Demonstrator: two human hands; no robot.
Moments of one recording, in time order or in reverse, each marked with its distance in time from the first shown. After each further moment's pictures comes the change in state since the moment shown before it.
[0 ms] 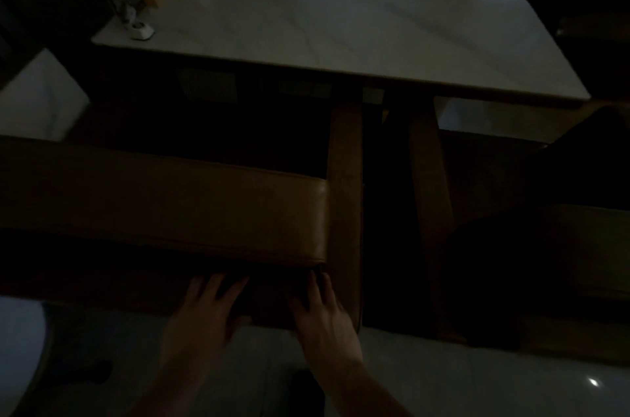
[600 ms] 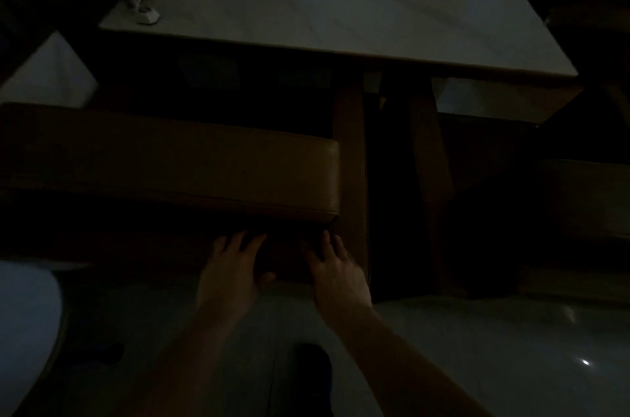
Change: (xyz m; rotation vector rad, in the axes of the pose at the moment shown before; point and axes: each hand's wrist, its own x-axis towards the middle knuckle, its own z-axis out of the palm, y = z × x) left_hand -0.010 0.006 -0.002 -0.055 0.081 0.032; right_hand -0.006 -0.015 0.002 0.135 0.011 0.073
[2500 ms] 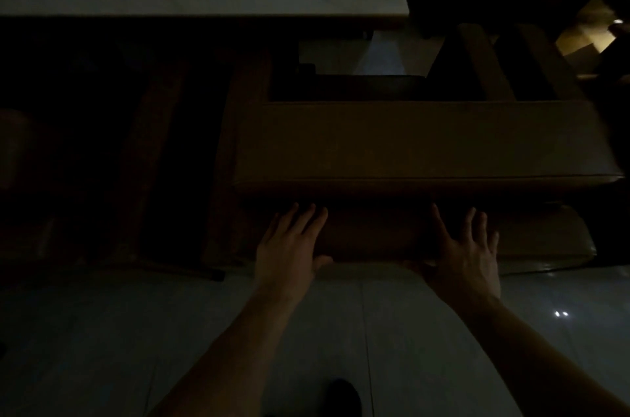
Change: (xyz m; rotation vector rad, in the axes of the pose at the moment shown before) left_hand -0.004 0.549 0.175 0.065 0.098 0.314; right_hand -0.240 0.615 -0.024 -0.081 0.156 0.521
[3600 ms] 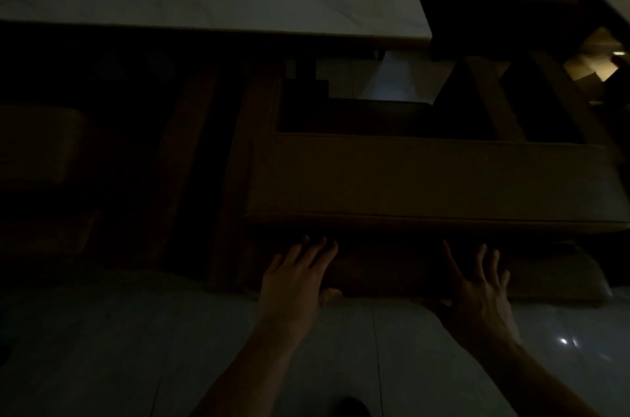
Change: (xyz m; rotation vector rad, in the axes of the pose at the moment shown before) left_hand -0.051 -0.045 0.003 0.001 -0.031 0.017; right_hand -0.047 -0.036 0.010 -0.002 -0.133 -0.016
